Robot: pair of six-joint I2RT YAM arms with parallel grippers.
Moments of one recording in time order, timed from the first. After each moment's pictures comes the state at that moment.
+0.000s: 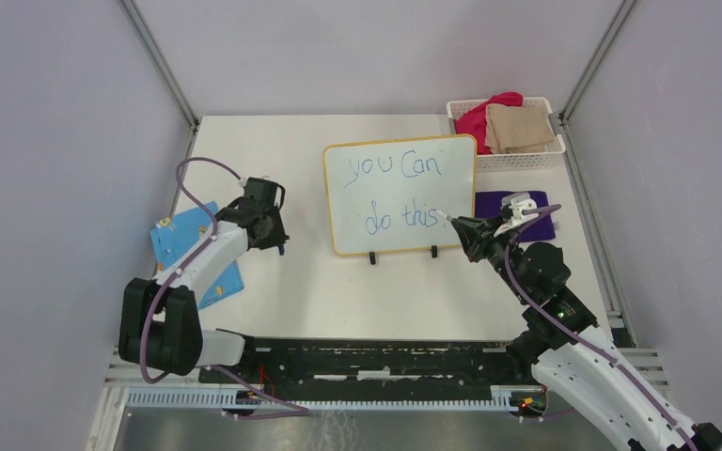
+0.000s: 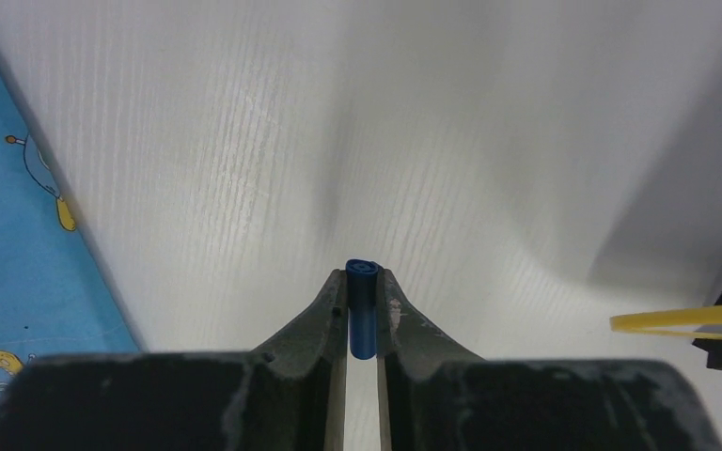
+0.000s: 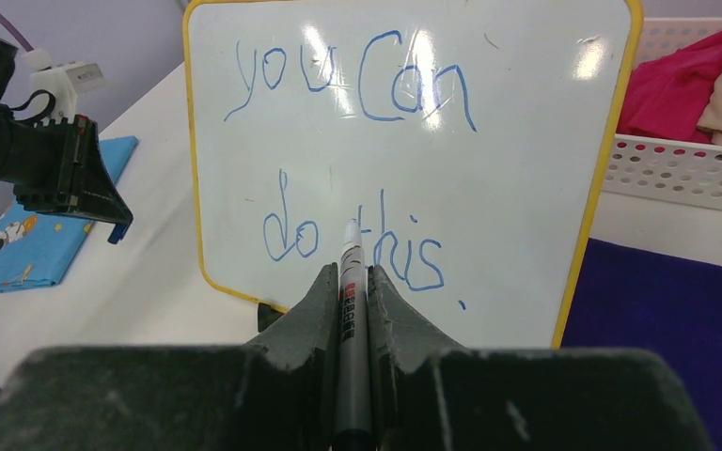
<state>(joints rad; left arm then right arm) -0.23 1.36 0.85 -0.55 -0.16 -0.44 0.58 0.51 0.49 0.00 0.08 0.21</state>
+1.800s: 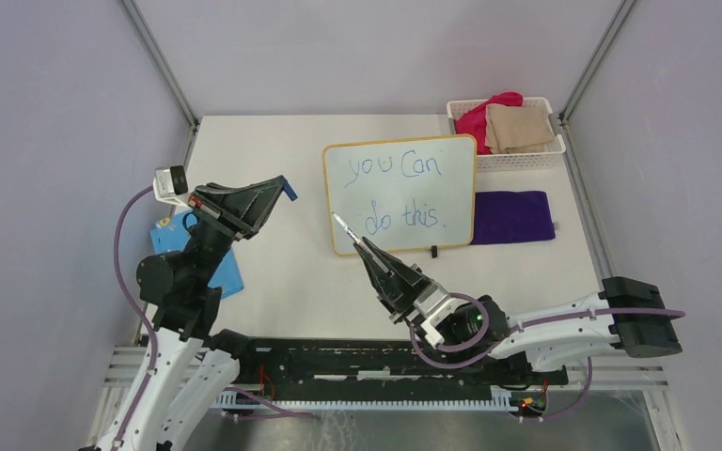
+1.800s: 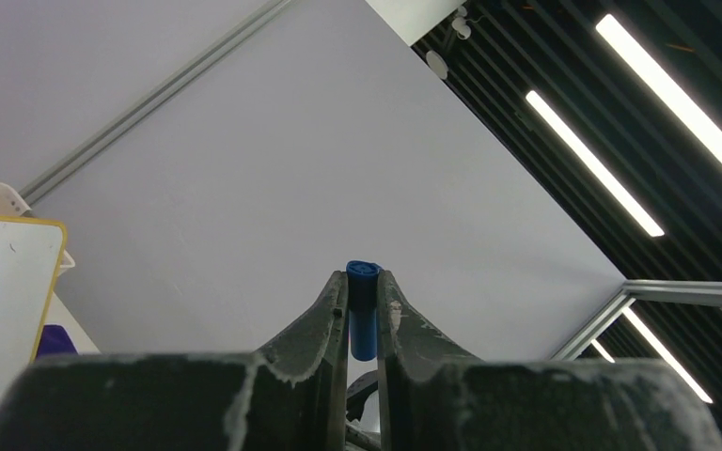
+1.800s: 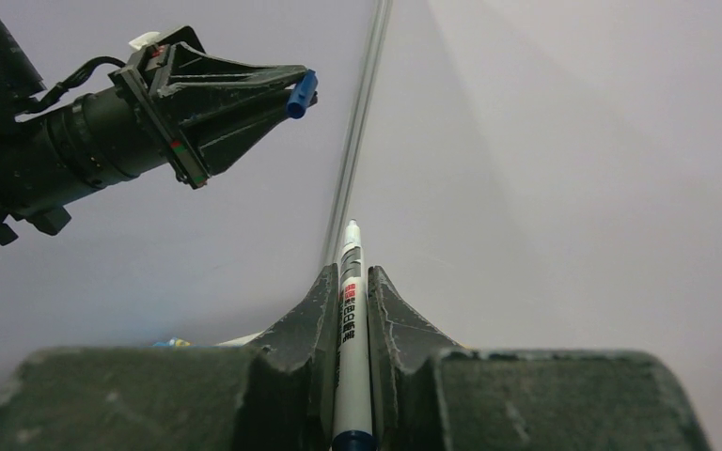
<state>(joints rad) -0.31 0.56 0.72 0.48 0.34 -1.36 1.60 1.19 0.64 1.37 0.58 -0.79</state>
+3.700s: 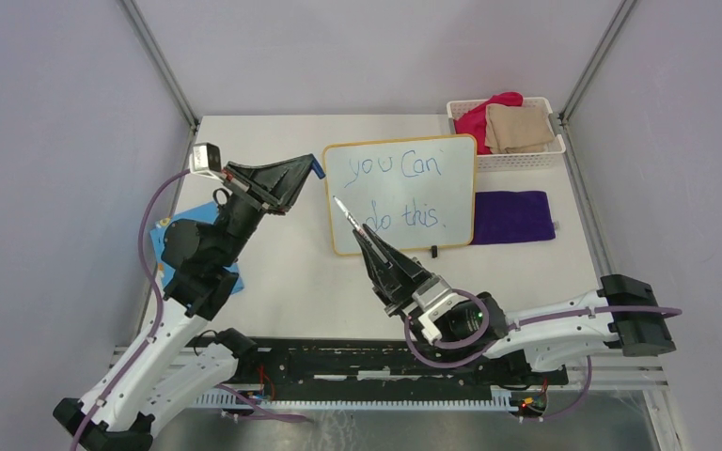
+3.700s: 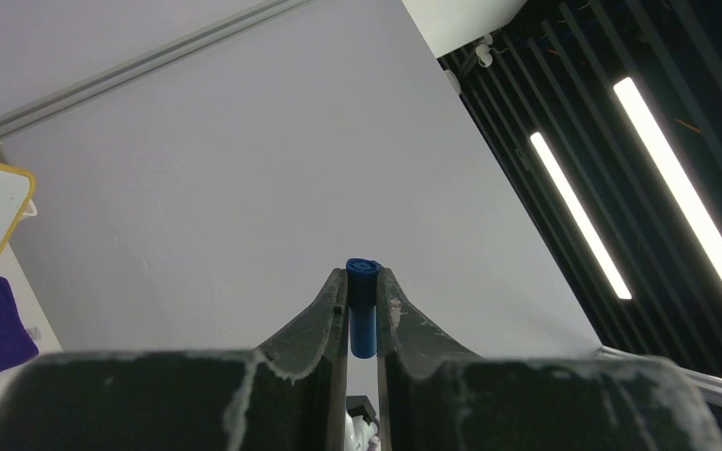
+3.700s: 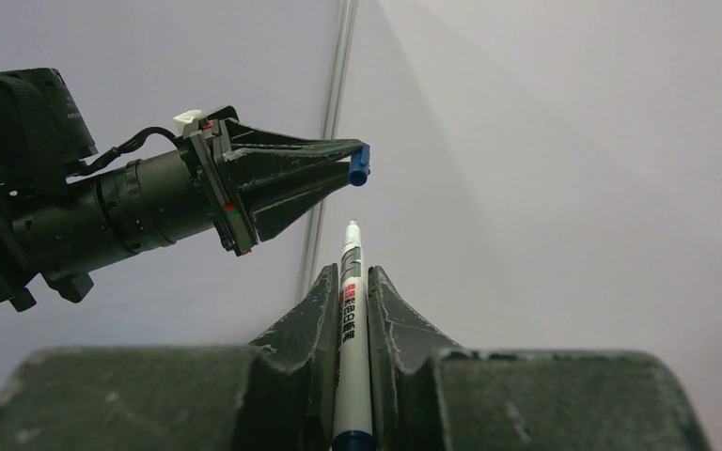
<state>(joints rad) -0.55 0.73 0.83 0.40 0.11 -1.40 1.62 1.25 0.77 1.42 0.63 -0.87</state>
